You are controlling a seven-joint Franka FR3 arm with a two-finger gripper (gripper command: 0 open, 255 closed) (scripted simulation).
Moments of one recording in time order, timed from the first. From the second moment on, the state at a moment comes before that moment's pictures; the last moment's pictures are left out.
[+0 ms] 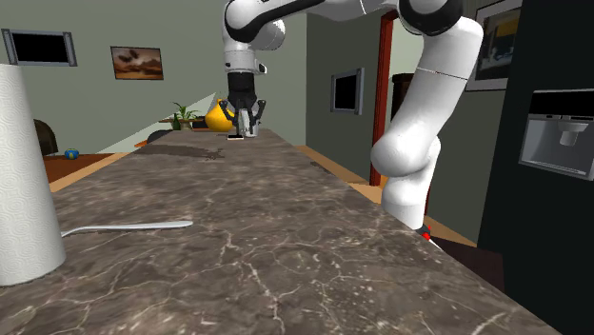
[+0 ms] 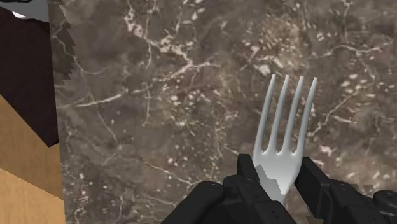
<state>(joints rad) -0.15 -0.30 0.40 -2.09 0.16 1.76 0.92</state>
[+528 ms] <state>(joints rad) -0.22 -0.17 0.31 -1.97 0.09 1.75 0.78</state>
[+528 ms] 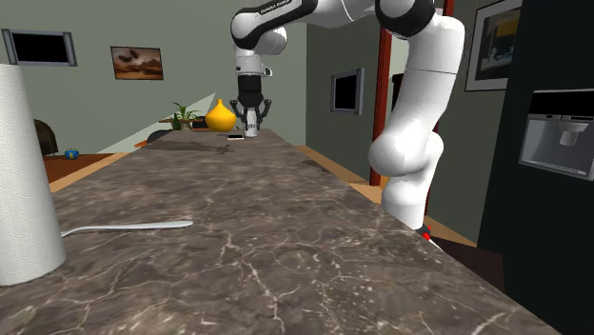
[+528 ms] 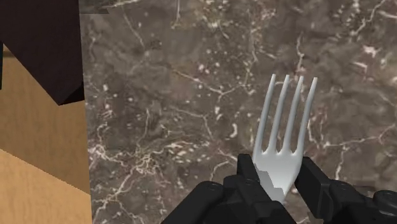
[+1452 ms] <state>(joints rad) -0.34 0.19 0.19 -1.54 -0.02 1.66 0.57</state>
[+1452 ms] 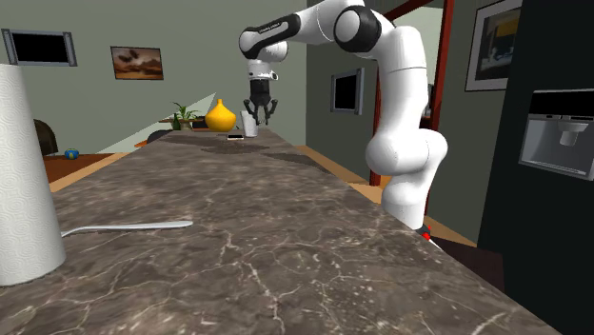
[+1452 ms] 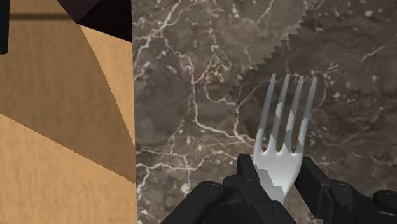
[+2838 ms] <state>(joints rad) -0.39 0.48 0.15 -1.30 -0.06 1.71 0.48</state>
